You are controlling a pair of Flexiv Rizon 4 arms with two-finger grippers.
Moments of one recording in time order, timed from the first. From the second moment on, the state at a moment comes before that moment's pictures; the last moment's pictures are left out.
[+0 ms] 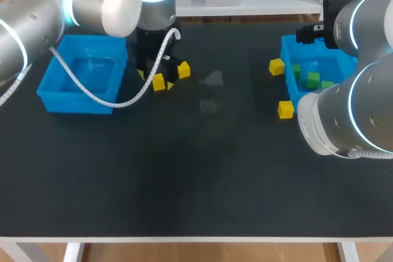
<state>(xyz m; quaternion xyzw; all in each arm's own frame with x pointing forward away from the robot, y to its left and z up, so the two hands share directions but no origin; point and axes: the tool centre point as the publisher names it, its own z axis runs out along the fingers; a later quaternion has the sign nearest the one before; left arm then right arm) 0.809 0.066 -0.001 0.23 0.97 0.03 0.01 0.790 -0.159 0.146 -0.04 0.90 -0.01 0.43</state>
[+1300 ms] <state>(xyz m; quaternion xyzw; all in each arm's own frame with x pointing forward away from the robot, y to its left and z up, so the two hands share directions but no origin) 0.823 0.185 0.125 0.13 0.98 0.08 0.12 0.790 -0.159 0.146 -0.04 0.90 -0.01 0.43</state>
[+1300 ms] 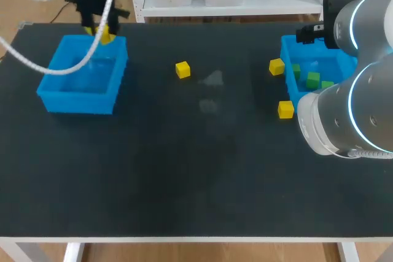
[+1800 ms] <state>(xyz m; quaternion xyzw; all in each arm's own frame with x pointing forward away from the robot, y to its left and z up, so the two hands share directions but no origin) 0.809 0.155 0.106 0.17 0.97 0.02 0.15 0.790 -0.159 0.146 -0.04 0.90 -0.01 0.43</state>
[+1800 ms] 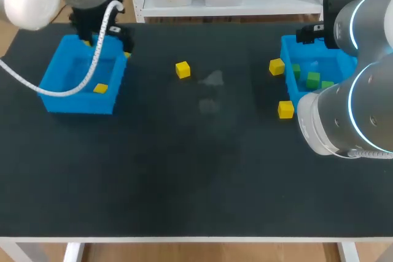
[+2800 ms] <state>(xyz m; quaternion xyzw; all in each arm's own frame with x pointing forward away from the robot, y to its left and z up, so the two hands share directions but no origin) 0.837 0.018 0.033 0.44 0.89 -0.02 0.13 0.790 -0.159 0.146 -0.04 0.90 -0.01 0.43</state>
